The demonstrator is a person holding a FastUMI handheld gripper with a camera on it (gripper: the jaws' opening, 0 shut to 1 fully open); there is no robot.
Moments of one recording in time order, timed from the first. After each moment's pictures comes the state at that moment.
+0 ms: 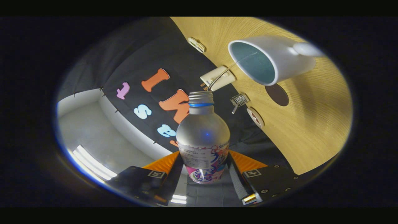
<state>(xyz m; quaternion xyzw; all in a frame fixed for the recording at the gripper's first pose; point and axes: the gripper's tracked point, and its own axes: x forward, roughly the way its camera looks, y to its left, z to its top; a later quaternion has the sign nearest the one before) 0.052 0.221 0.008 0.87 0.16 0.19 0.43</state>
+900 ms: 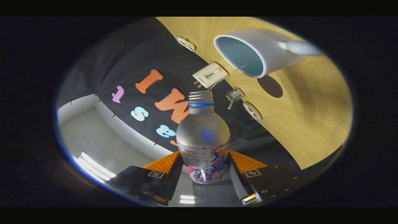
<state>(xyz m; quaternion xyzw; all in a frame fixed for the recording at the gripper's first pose) 0.045 0.232 0.009 0.88 0.18 0.19 0.40</state>
